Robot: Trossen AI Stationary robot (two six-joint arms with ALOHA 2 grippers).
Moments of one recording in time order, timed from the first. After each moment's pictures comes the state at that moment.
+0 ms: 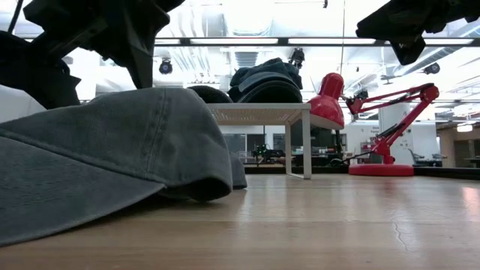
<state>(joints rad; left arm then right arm) -0.50 1.60 1.11 -0.61 -0.13 -1.76 0.53 0.82 0.45 0.06 0.73 0.47</state>
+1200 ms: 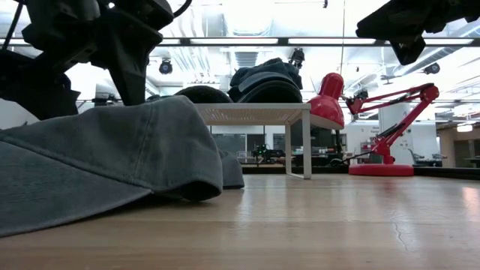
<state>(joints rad) -0.50 1.60 1.06 -0.59 -0.16 -1.71 0.53 0.82 0.45 0.06 0.73 0.47</state>
